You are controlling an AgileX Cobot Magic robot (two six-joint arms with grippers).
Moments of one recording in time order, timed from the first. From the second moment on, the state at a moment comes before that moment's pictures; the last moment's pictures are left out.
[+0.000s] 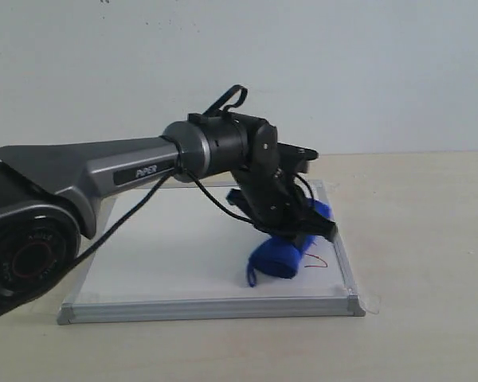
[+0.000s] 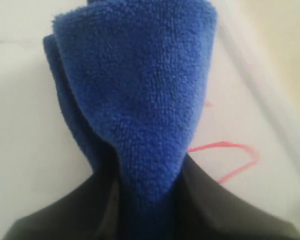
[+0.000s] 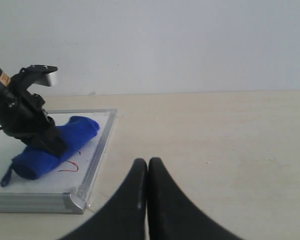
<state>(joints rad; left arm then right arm) -0.55 2.50 -2.12 -0.12 0.85 0.00 0.09 0.00 0.00 0.04 0.20 0.03</state>
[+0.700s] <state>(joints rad) -0.49 2.51 -2.12 -0.01 0.85 -0.19 0.09 0.00 0.00 0.04 0.20 0.03</state>
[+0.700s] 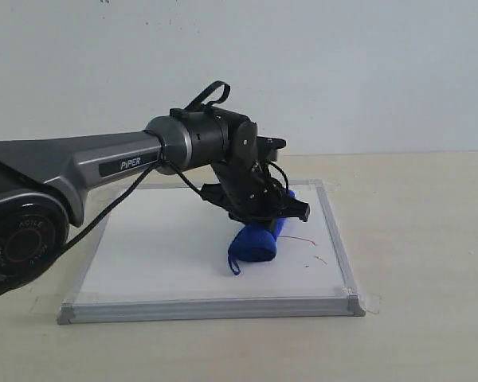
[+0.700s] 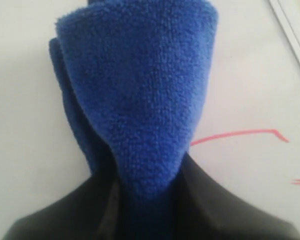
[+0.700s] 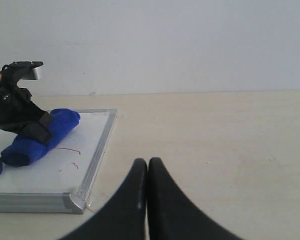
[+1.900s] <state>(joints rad) -0.63 2.53 -2.13 -0.17 0.78 0.07 0.09 0.00 0.00 0.04 0.20 0.03</state>
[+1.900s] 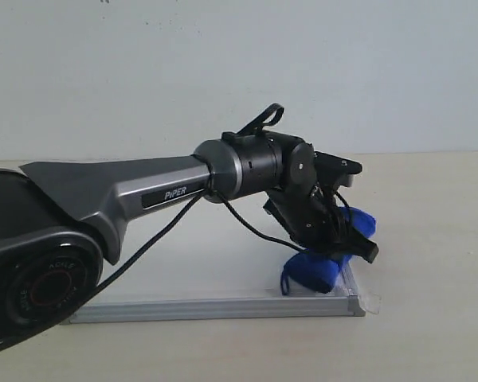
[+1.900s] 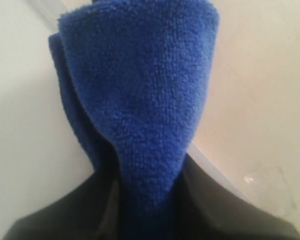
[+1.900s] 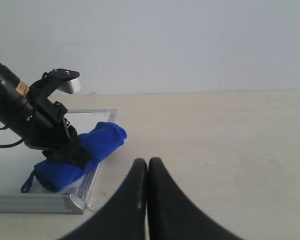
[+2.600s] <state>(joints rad) -0.49 2.50 -2.13 0.06 0.93 -0.12 0.09 0.00 0.00 0.04 0.20 0.03</state>
